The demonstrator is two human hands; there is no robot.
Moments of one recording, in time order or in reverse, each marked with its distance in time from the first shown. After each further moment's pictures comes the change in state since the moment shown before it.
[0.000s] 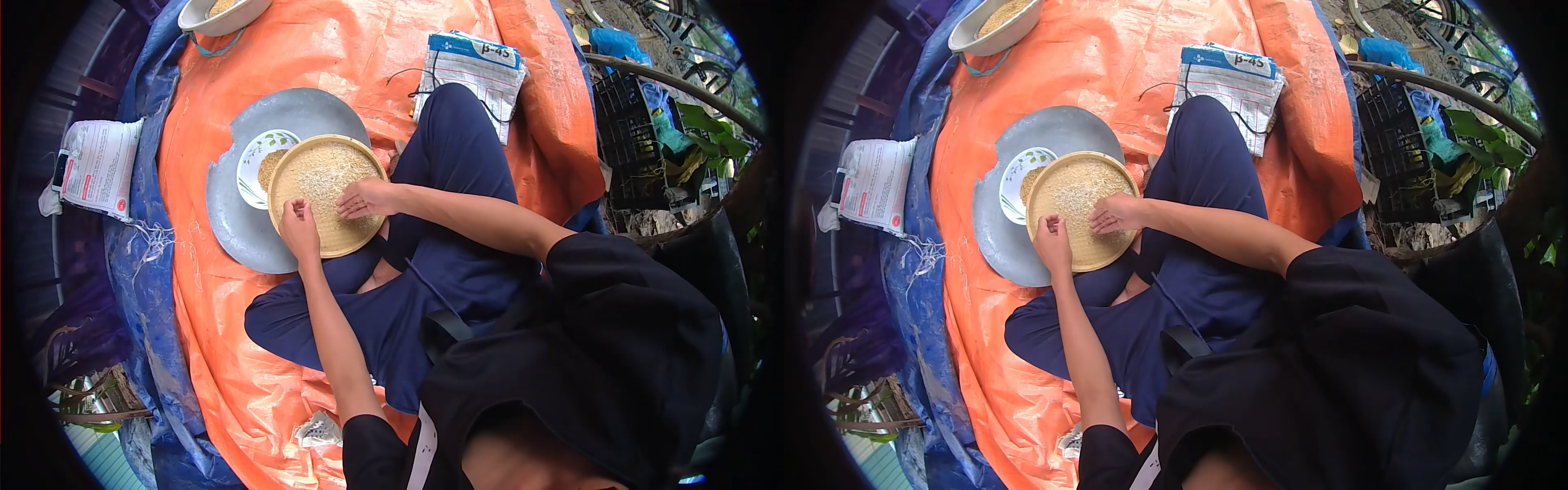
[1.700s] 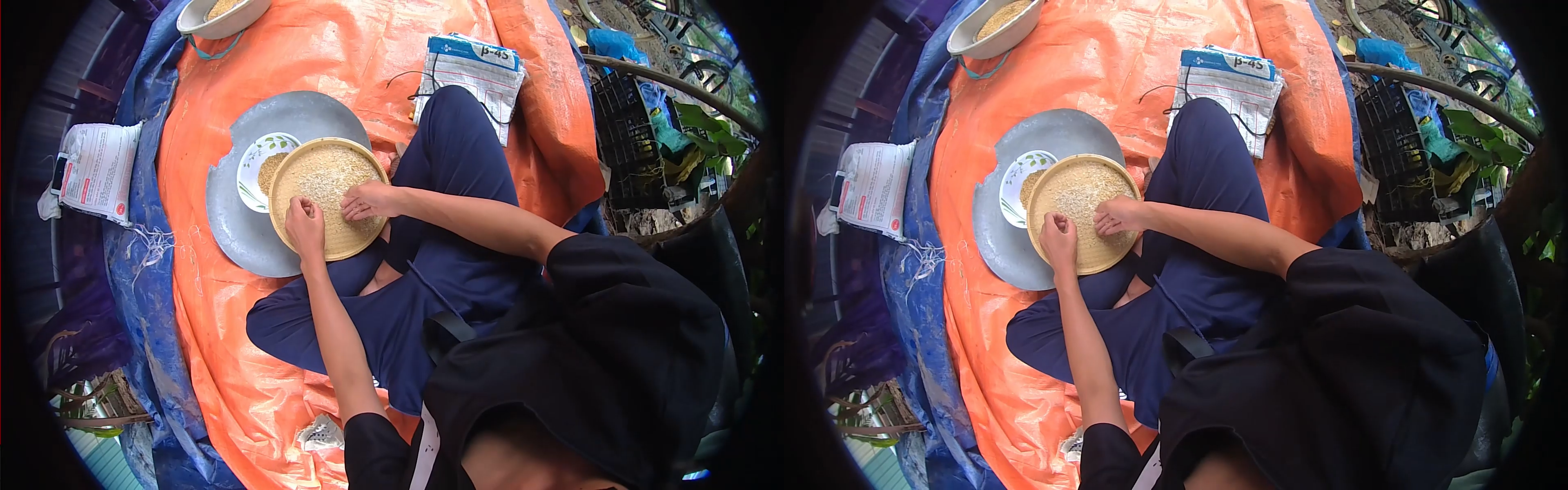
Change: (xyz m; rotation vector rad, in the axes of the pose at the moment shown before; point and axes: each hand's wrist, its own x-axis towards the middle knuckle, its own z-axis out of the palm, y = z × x) left_hand 0.007 -0.008 0.016 0.163 0.009 0.174; right_hand 0.006 0.005 -0.006 -0.088 0.059 -0.025
